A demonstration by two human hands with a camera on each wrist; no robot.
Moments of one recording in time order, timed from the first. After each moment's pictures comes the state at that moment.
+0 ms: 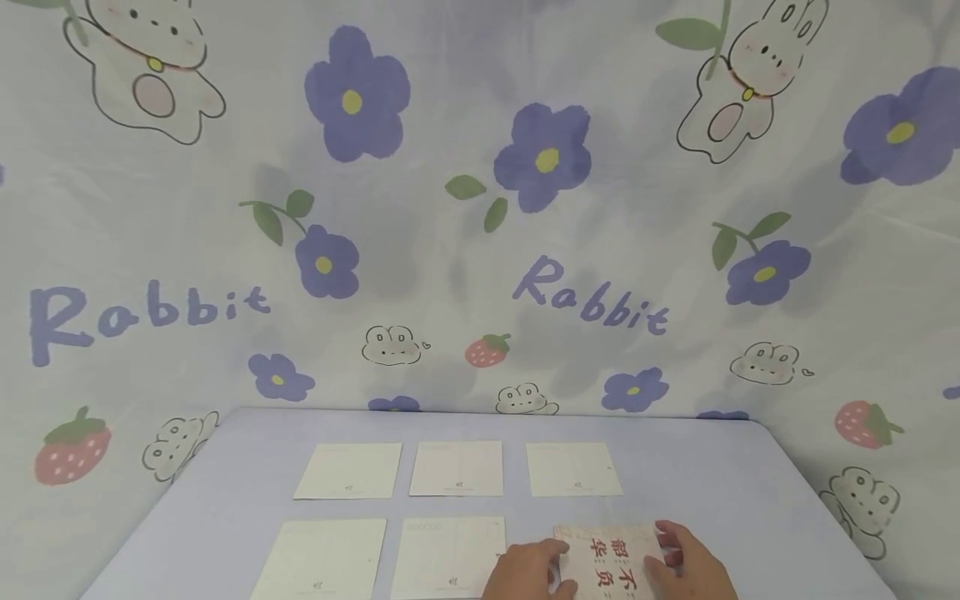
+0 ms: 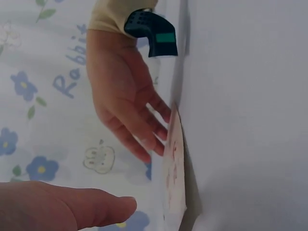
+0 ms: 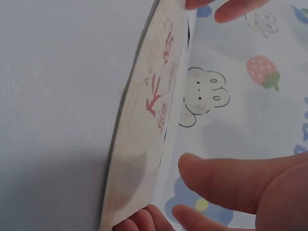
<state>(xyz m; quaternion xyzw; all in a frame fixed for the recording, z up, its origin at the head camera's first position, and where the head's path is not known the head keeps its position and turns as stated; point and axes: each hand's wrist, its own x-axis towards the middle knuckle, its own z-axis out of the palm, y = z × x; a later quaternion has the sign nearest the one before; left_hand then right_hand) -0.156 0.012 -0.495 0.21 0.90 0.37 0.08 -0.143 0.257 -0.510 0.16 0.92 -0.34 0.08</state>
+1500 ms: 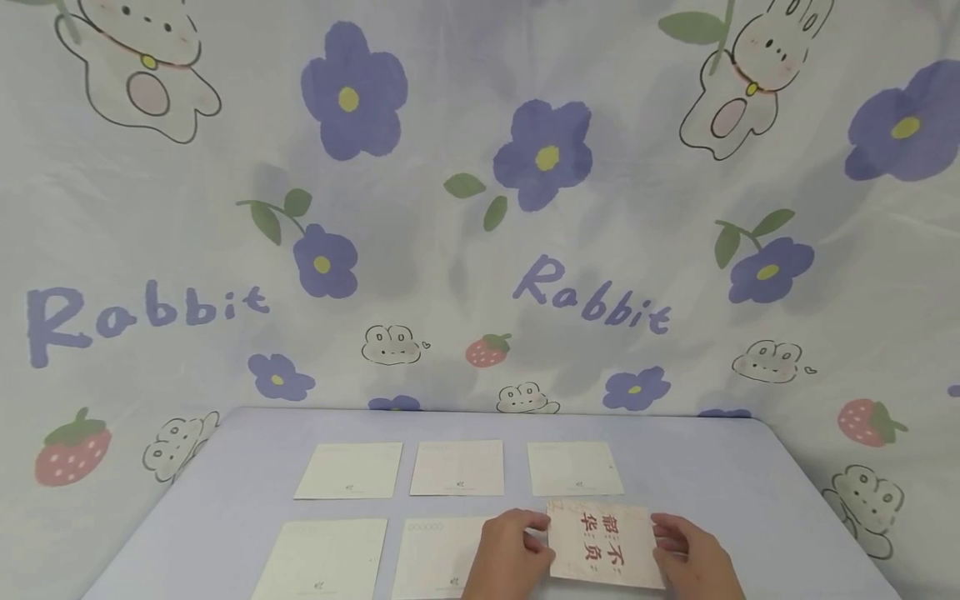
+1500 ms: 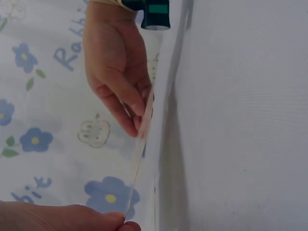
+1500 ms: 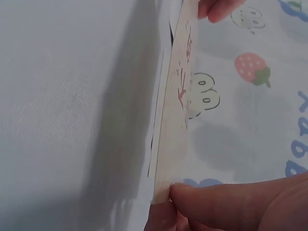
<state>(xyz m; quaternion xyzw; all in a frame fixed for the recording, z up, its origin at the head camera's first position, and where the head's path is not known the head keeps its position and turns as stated) -0.171 -0.001 -0.488 0.10 0.84 0.53 0.05 -0.154 0.254 -0.502 0.15 0.91 -0.38 0.04</state>
